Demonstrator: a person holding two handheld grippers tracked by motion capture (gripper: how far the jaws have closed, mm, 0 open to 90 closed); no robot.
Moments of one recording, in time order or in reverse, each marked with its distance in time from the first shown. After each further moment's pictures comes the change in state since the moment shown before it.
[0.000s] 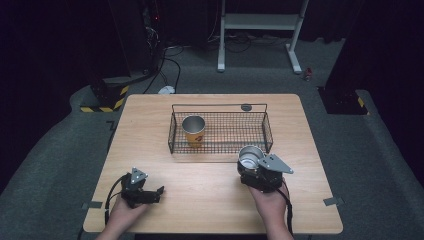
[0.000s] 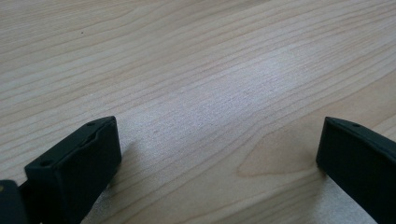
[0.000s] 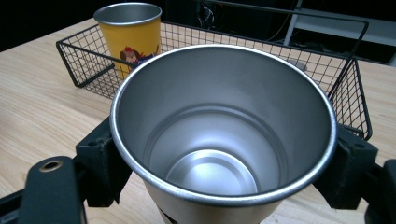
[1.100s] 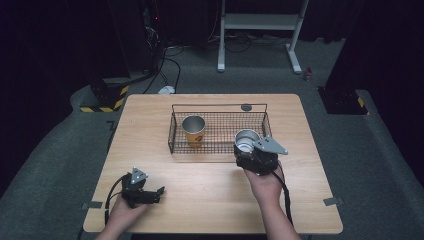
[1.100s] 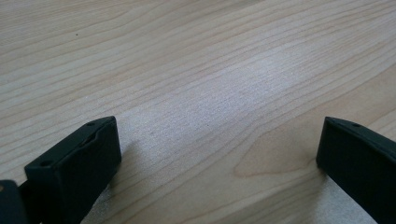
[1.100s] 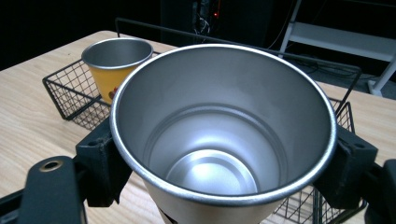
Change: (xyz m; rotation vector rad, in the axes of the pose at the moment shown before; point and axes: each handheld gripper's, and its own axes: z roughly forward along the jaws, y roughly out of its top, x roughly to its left) left arm 0.000 0.000 0.000 -0.003 -0.010 0.013; right arm -0.004 0.042 0.022 -0.025 -0.018 -0.017
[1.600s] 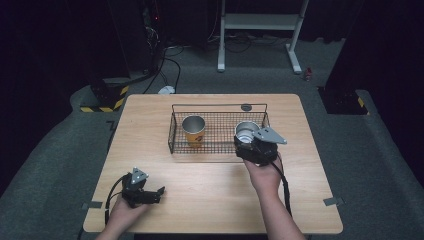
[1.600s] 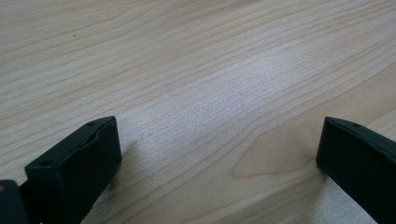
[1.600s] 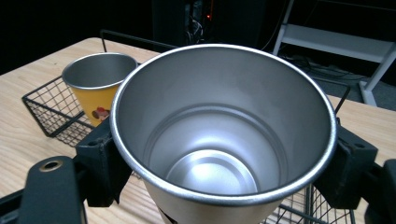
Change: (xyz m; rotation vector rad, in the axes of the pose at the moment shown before) left arm -0.001 0.000 0.000 0.003 -0.006 0.005; right arm -0.008 0.018 0.014 0.000 -0.026 0.008
